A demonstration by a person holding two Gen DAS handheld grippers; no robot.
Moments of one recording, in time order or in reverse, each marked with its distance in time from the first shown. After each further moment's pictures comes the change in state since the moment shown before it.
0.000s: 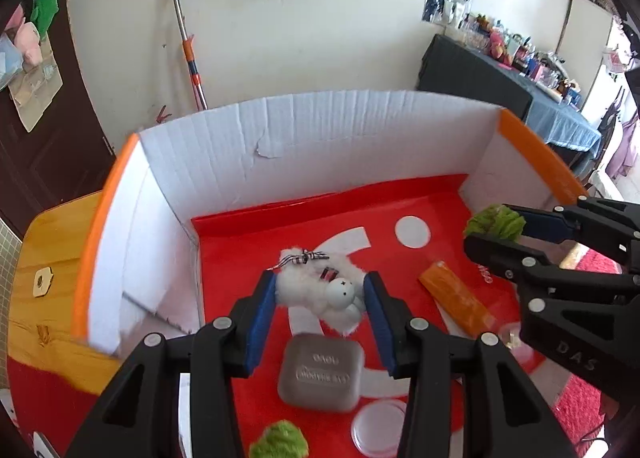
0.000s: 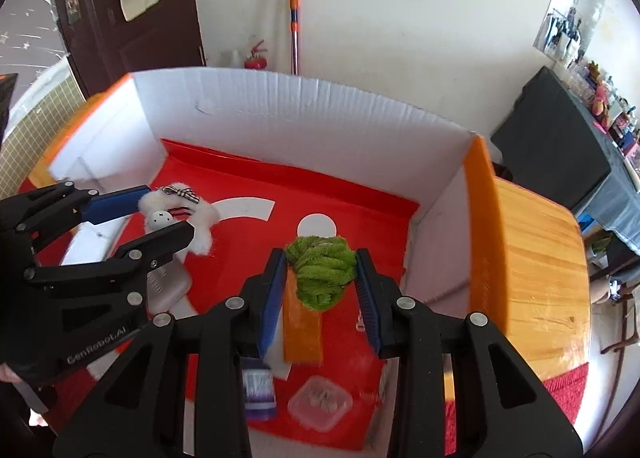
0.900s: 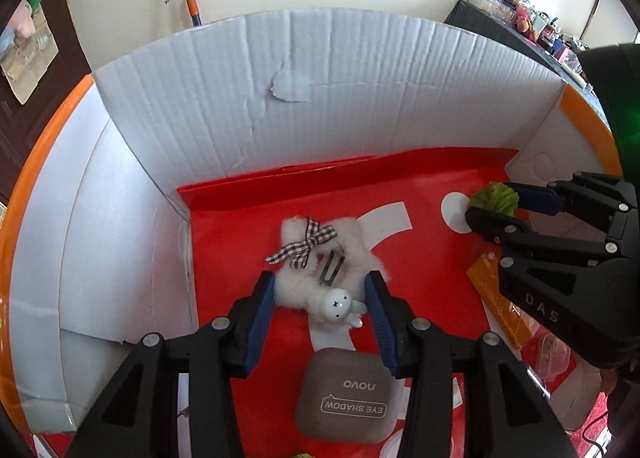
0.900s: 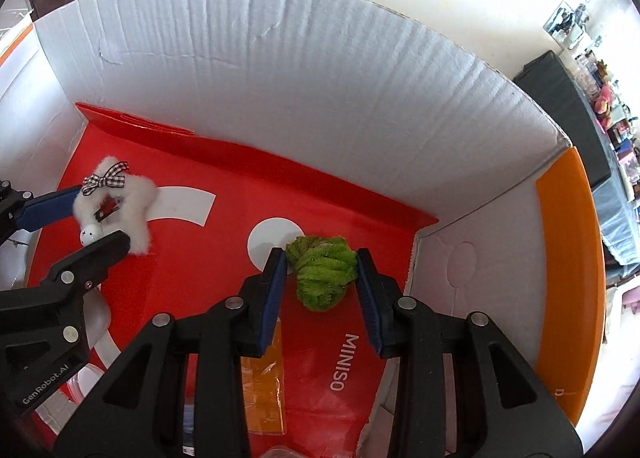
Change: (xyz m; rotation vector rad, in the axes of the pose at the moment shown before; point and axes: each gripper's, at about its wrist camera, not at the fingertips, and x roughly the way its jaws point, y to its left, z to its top) left arm 0.037 0.013 -0.003 -0.028 0.158 0.013; right arm 0.069 -0.002 0.013 -0.092 0.172 -0.091
